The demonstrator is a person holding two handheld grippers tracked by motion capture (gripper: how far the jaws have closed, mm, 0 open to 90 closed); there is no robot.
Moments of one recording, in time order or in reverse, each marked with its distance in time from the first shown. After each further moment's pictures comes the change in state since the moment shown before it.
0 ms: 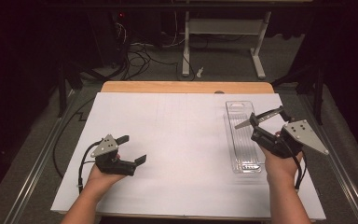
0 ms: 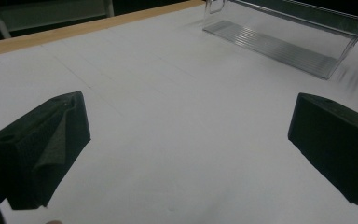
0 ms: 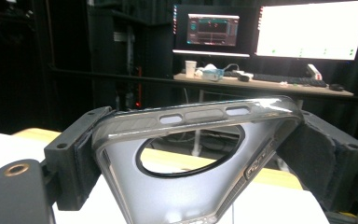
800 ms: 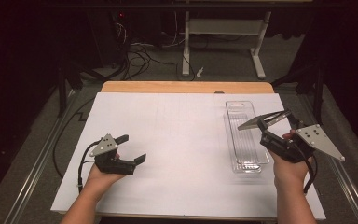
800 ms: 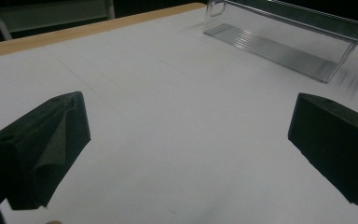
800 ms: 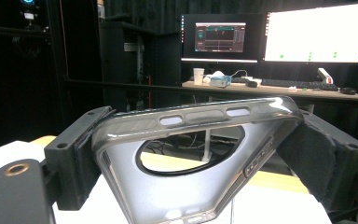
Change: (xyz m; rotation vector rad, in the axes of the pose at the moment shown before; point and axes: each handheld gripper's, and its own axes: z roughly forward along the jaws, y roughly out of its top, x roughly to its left) left arm 0.001 0.001 -0.001 -0.009 0.000 -0.007; right arm -0.015 0.002 -0.018 -0.037 0.049 0.038
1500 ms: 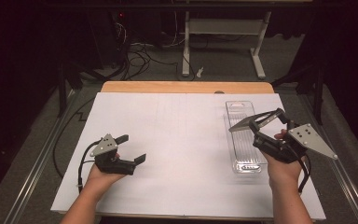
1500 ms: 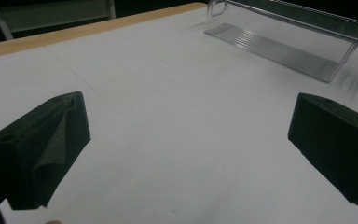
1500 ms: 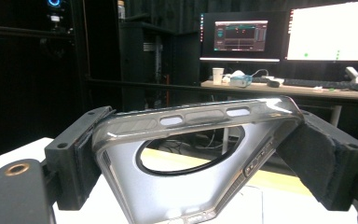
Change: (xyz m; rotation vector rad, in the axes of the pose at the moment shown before) left arm 0.000 0.000 0.000 0.000 0.002 -0.001; right arm 0.015 0.001 0.004 0.003 0.077 0.009
